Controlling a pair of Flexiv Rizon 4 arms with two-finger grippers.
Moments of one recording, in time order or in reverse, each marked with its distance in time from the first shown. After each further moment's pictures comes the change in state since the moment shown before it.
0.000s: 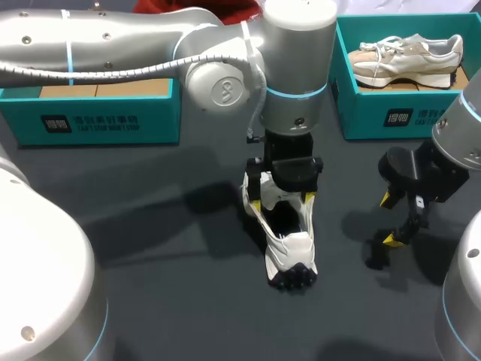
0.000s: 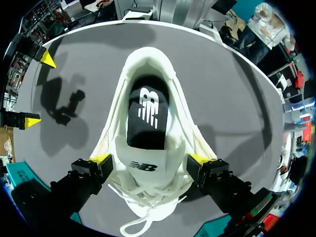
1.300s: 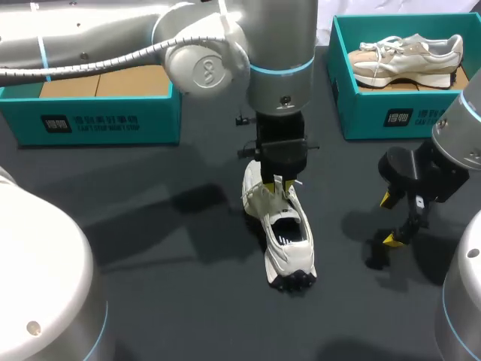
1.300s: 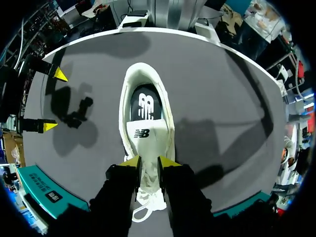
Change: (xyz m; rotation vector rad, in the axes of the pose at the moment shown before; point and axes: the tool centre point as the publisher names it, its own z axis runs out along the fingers) left arm 0.006 -0.003 -0.036 0.005 -0.057 0.066; right arm 0.000 0.000 0.000 0.000 0.000 0.000
